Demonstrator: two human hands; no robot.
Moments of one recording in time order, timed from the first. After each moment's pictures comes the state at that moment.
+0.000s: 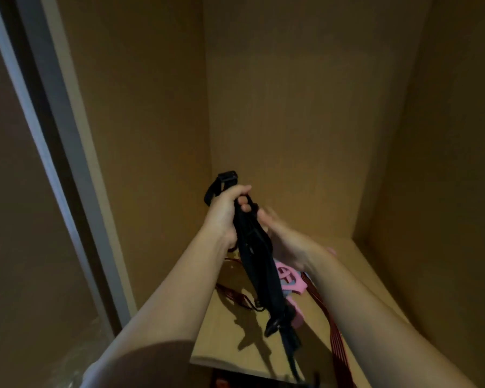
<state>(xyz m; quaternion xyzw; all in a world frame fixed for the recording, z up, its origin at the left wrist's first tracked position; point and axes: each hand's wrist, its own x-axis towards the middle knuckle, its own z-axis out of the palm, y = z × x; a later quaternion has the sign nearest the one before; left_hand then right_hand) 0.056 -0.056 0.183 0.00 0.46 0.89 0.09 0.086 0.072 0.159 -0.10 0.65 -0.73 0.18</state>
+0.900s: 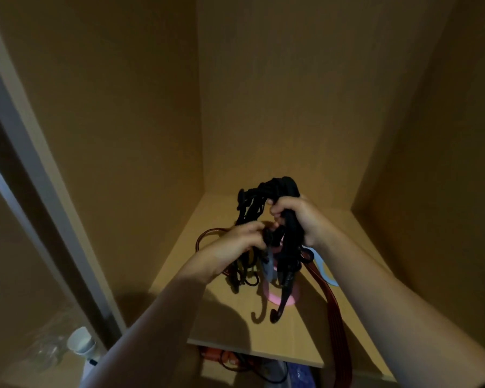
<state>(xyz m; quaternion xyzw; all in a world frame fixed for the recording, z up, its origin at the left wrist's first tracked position) 0.041 -0.051 0.058 0.18 0.71 0.65 0.21 0.040 0.102 0.113 -0.02 0.65 -0.76 0.10</state>
